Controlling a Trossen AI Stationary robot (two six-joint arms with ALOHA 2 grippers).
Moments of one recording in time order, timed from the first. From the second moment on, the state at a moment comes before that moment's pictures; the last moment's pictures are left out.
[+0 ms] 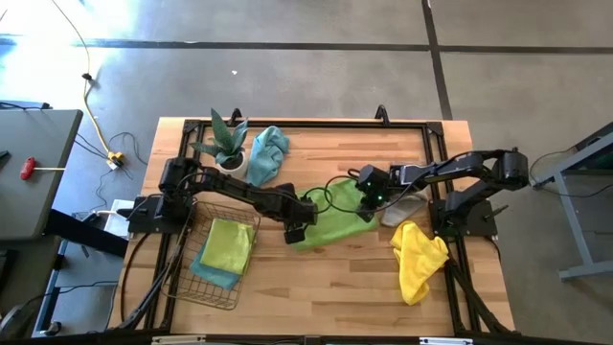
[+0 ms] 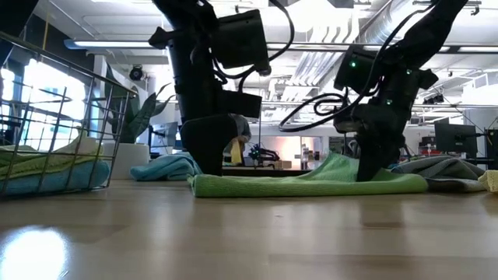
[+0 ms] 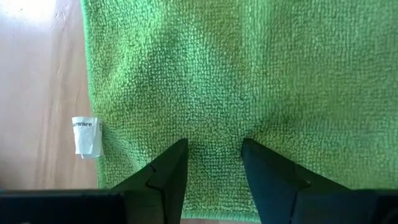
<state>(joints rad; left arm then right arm) 0.03 2.00 1.27 -0.65 -0.27 -0.28 -0.22 1.48 0.58 -0.25 -0.18 0.41</state>
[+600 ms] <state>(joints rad) -0.04 1.82 1.27 -0.69 -0.27 -0.33 -0.22 1.49 0.93 -0.89 0.12 0.32</state>
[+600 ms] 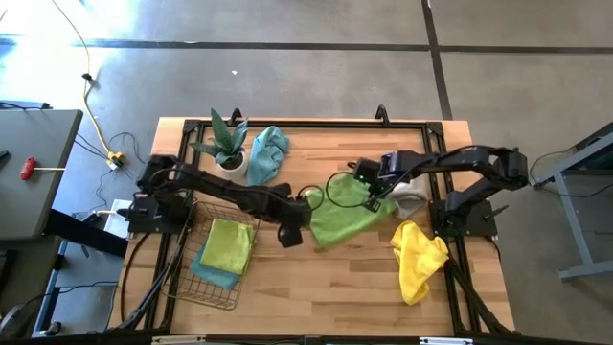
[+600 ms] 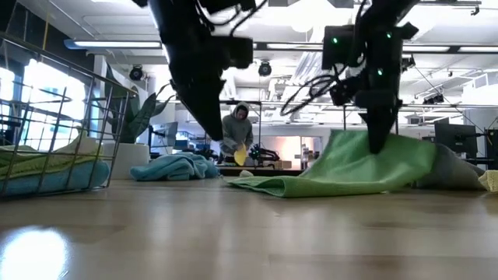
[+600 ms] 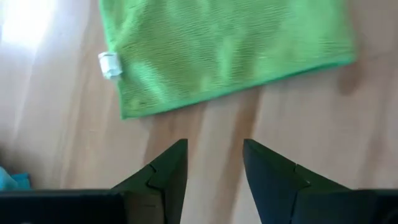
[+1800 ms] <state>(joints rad) -0.31 1.60 1.27 -0.76 -0.28 -0.43 0.11 1.93 1.45 -0.84 0.18 0.66</state>
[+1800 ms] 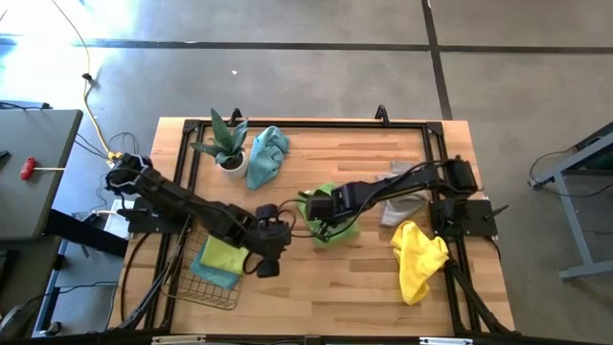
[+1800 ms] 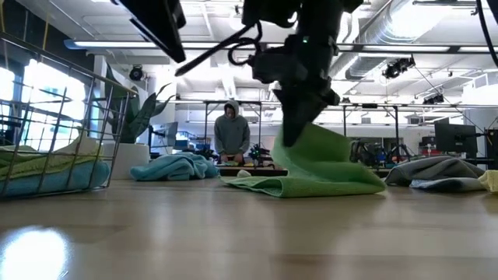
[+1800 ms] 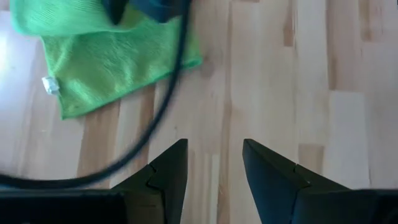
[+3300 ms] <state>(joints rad) -0.43 1.60 1.26 -0.87 -0.51 -0.49 0.18 1.93 1.51 -1.24 0.48 0.67</state>
